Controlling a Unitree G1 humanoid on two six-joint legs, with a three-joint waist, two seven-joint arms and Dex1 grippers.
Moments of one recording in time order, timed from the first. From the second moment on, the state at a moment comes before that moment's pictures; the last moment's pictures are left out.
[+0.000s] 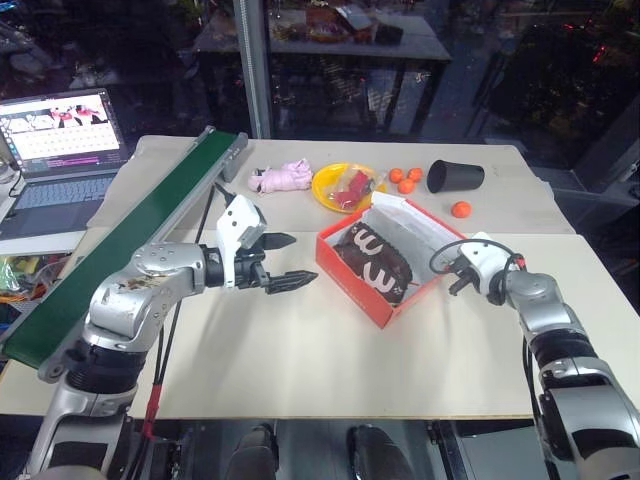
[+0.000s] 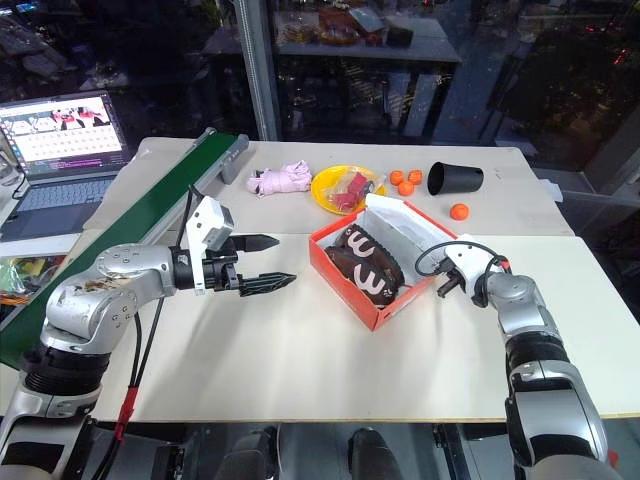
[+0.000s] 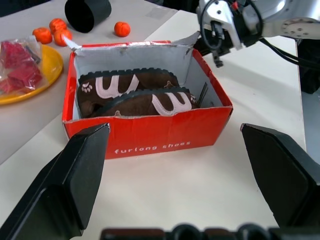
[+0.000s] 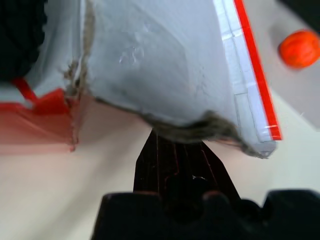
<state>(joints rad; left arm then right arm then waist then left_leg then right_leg) -0.56 0.66 -0.06 -0.24 -0.54 0.75 -0.88 -0.71 -0.61 0.05 0.89 -0.09 -0.04 0.59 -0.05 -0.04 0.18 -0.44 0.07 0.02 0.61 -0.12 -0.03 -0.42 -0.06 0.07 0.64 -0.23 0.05</state>
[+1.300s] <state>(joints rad) -0.58 0.63 -0.07 -0.24 -0.54 0.79 -0.87 -0.50 -0.72 0.04 0.14 0.00 -0.02 0.81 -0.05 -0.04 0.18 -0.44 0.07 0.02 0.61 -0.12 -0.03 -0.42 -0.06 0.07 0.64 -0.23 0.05</state>
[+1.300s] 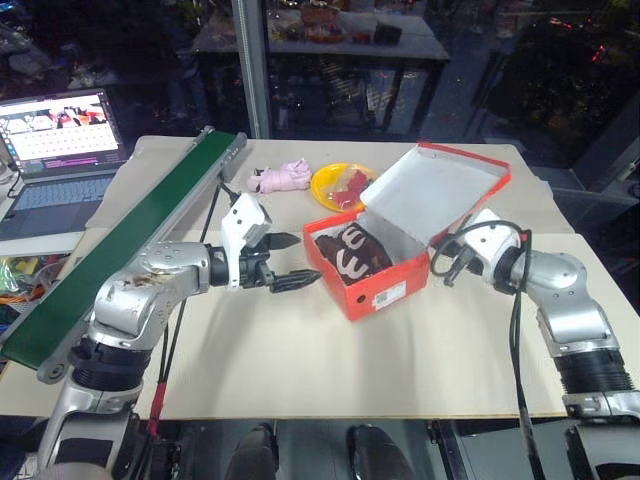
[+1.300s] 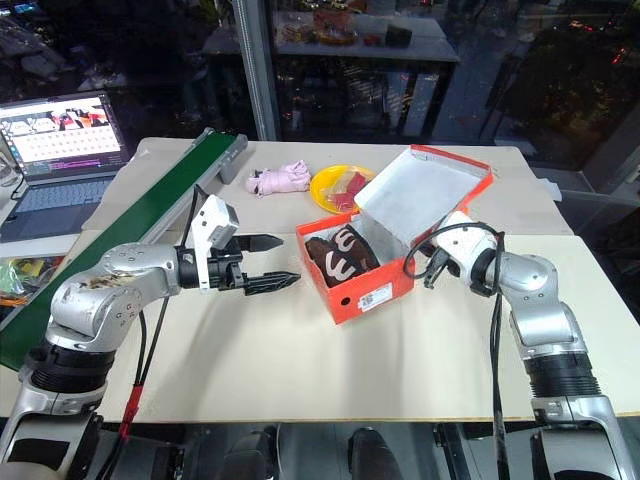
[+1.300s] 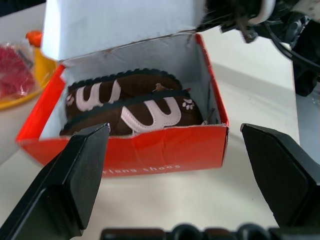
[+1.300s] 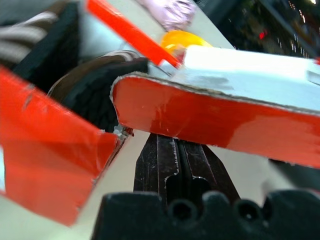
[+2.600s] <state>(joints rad) -0.44 0.74 0.11 -0.45 -0.66 0.94 -0.74 -0.64 -0.36 0.31 0.18 0.00 0.19 0.83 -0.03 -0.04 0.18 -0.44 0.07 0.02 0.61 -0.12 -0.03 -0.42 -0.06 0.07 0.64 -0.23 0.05</state>
